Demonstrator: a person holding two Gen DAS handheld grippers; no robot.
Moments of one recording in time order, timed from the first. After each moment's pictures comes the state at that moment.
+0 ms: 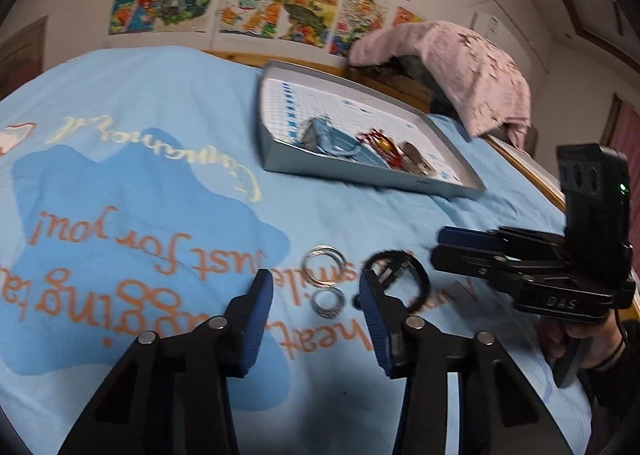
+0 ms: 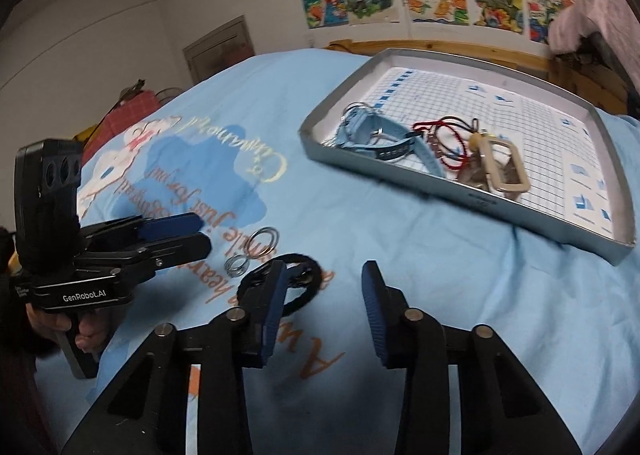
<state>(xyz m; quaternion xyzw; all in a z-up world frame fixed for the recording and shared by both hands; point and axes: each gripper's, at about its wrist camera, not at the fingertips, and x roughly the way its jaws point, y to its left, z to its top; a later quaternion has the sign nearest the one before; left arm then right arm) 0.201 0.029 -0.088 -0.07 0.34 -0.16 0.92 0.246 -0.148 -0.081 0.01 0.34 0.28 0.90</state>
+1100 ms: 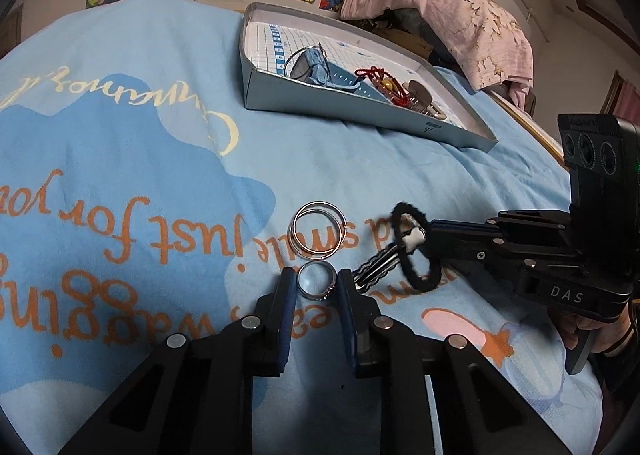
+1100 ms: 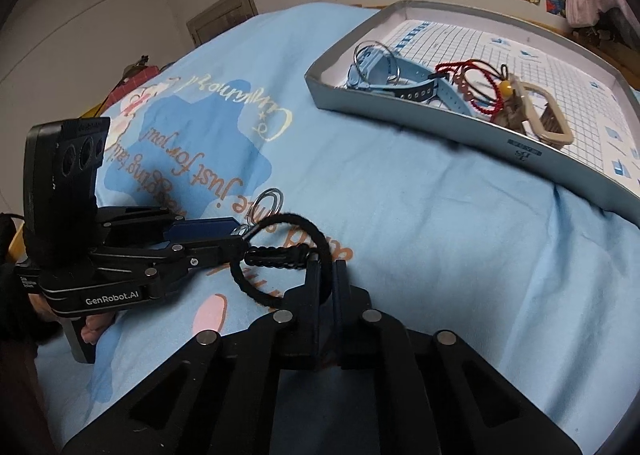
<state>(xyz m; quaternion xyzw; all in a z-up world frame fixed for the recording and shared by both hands) 0.225 0.018 -0.122 -0.05 0.40 -0.18 0.90 0.255 -0.134 -0.107 0.01 0.39 0.29 0.87</state>
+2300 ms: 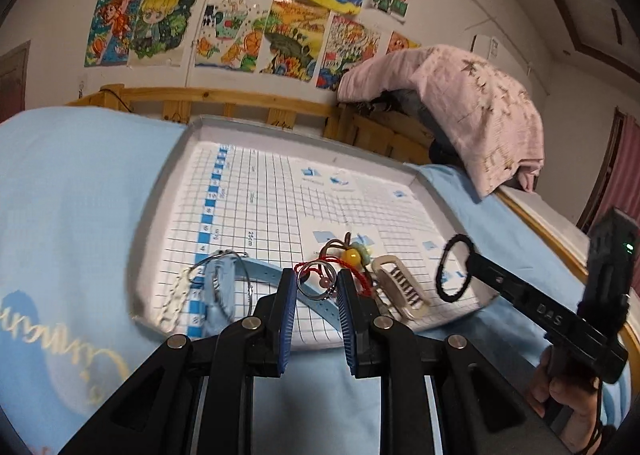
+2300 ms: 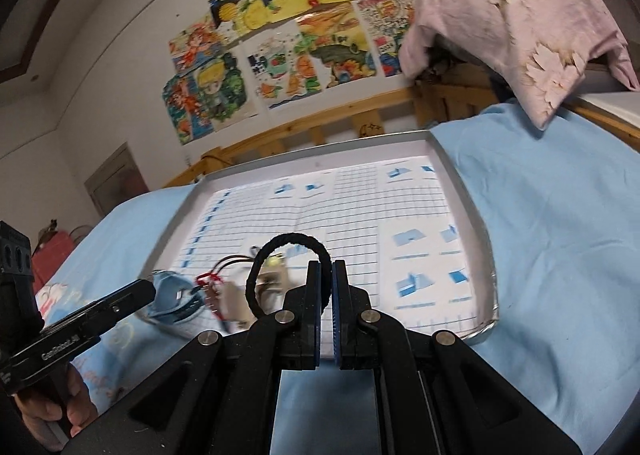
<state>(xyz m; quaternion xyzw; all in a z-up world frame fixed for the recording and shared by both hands) 0.338 -0.063 -0.058 -0.08 0.28 -0.15 0.94 0.333 -0.277 -0.072 0.17 0.23 0.08 0.96</state>
